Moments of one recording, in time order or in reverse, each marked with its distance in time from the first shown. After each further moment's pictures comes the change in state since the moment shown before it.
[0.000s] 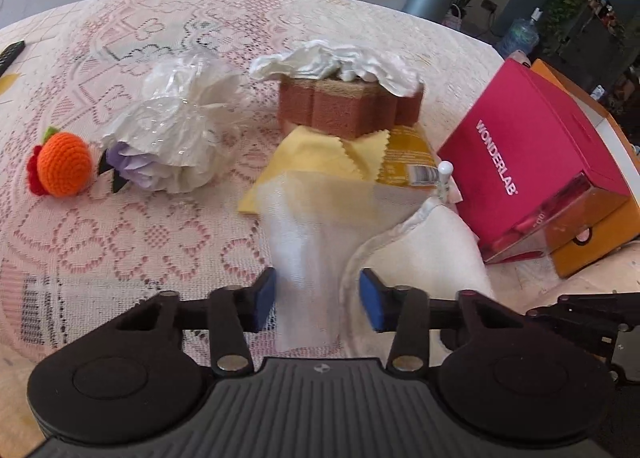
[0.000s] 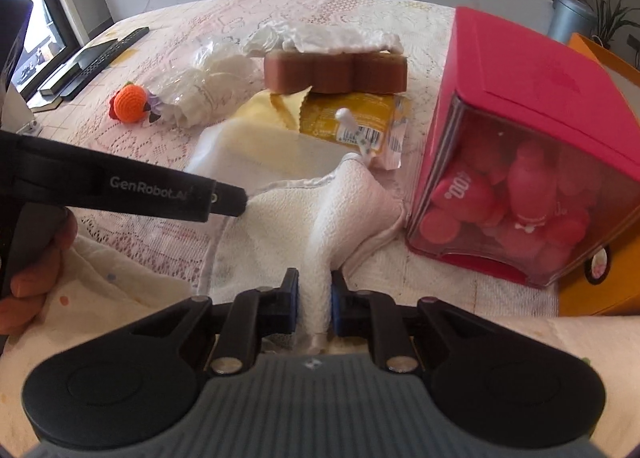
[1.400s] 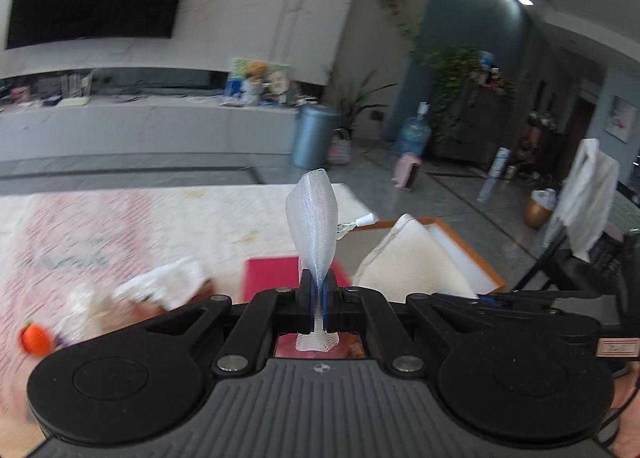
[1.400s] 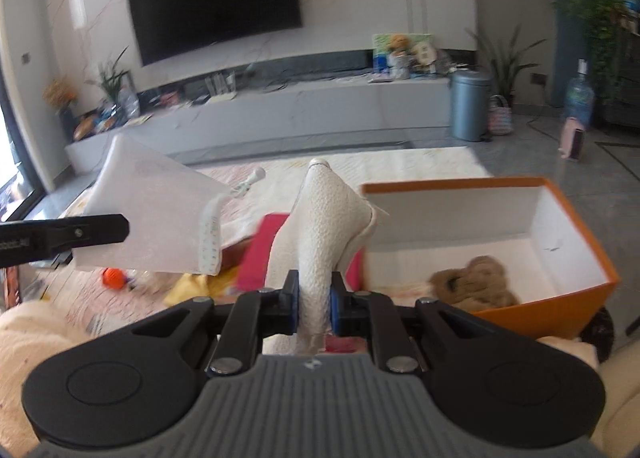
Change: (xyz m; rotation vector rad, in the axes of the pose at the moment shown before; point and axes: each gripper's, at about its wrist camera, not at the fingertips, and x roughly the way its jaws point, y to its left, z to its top) left arm -0.163 -0.157 0.031 0.207 -0.415 -0.208; right arm -0.218 -0.127 -0.020 0.254 -0.417 -0.133
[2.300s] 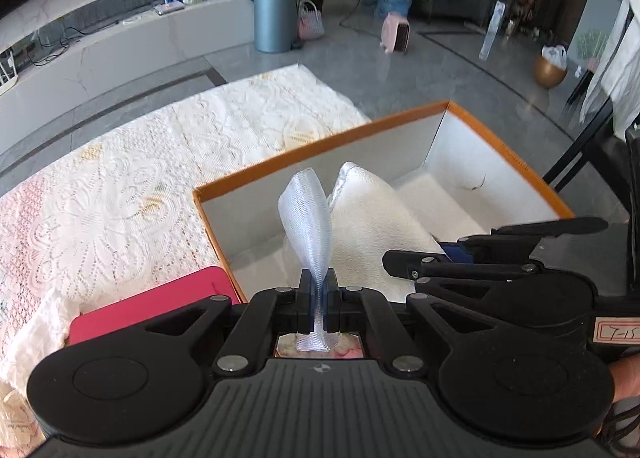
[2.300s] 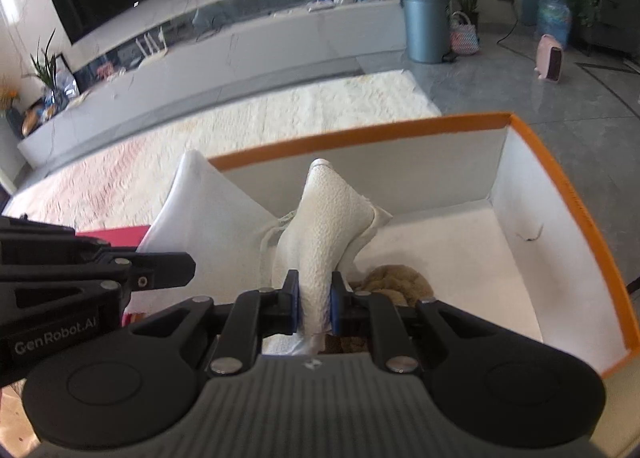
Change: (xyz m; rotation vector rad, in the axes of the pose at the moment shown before) left arm 0.247 -0.064 0.005 0.201 0.415 0.054; right arm 0.168 -0.129 0.030 0.077 0.256 -0.036
